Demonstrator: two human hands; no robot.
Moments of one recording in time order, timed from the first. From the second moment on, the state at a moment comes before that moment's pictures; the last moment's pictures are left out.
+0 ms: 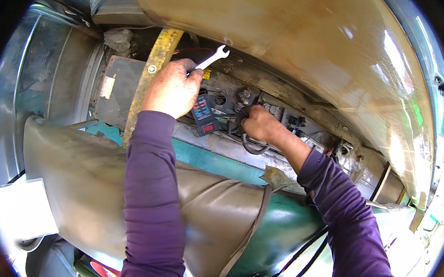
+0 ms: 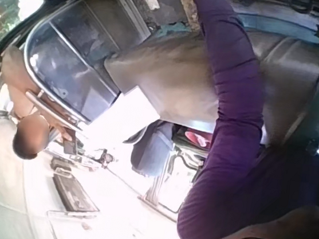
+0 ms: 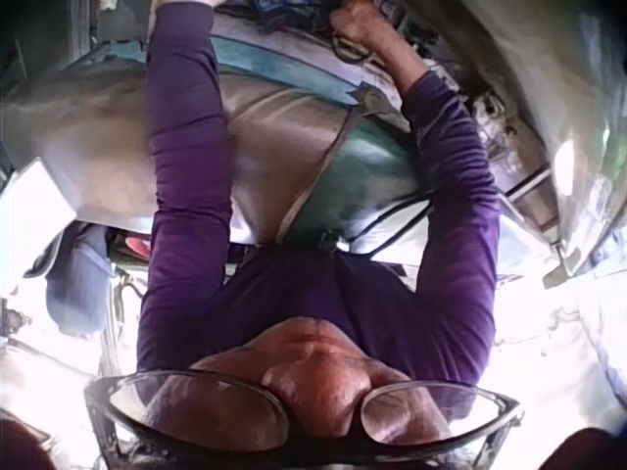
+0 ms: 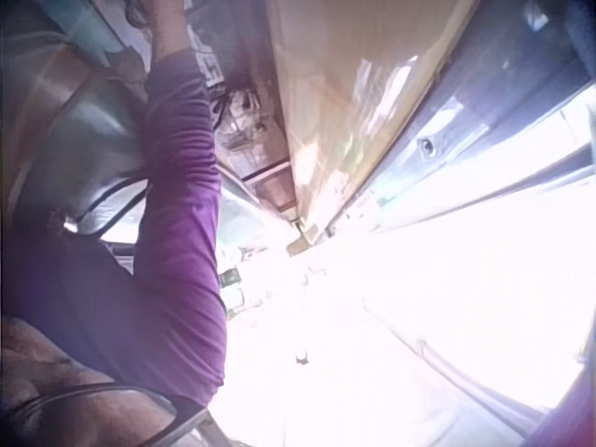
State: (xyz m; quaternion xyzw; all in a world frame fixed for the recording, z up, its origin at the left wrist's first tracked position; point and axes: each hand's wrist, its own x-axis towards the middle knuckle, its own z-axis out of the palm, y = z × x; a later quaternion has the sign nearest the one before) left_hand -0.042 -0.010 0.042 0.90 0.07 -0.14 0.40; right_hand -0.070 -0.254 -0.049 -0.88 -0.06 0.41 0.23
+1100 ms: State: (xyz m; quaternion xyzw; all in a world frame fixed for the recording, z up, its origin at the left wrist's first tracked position) left_hand -0.047 -0.026 0.055 0.87 0.13 -0.11 0.47; right_hand 0.098 -0.081 -0.135 -0.93 -0.25 0.19 0.19
